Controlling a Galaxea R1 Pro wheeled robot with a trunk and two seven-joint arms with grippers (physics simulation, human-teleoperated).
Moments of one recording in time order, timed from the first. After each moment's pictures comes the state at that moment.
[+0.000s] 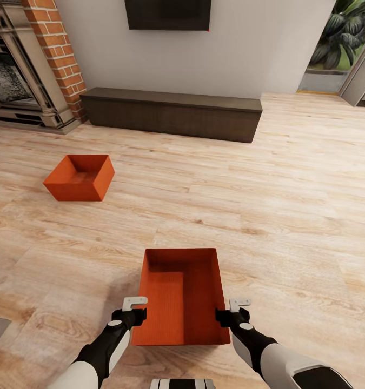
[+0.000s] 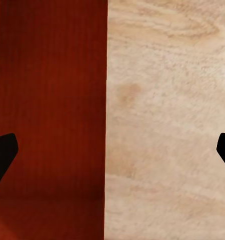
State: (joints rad) left arm -0.57 -0.09 0.00 -0.45 0.00 0.11 0.12; right arm -0.73 0.10 0.14 -0.06 -0.07 -0.16 -0.13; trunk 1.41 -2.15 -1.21
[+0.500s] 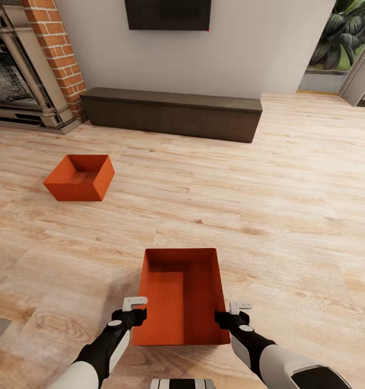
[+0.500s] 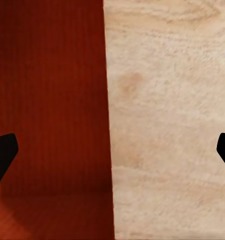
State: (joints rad) left arm -0.57 -0.09 0.00 -0.45 0.00 0.11 0.12; right arm -0.73 0.10 0.13 -0.04 -0.14 -0.17 -0.14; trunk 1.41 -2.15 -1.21
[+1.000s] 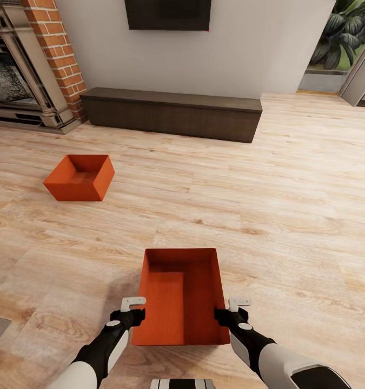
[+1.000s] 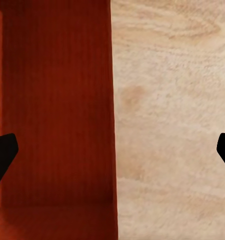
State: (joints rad) left arm -0.57 -0.09 0.01 -0.45 0.00 0.11 0.12; right arm -0.73 0.11 0.14 -0.06 -0.12 -0.18 -0.14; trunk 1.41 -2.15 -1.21
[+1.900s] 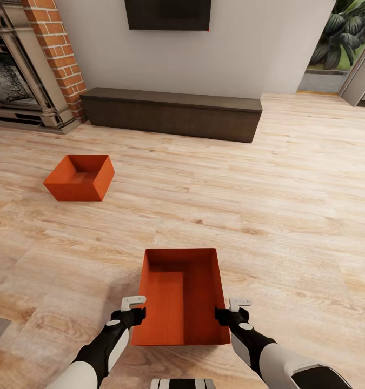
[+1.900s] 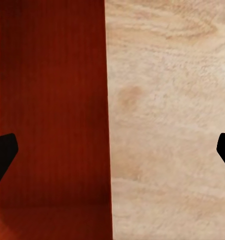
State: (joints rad) left arm -0.57 -0.09 0.01 -0.46 0.05 0.11 0.12; right arm -0.73 0.10 0.14 -0.06 -0.12 -0.18 -0.14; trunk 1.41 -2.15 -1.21
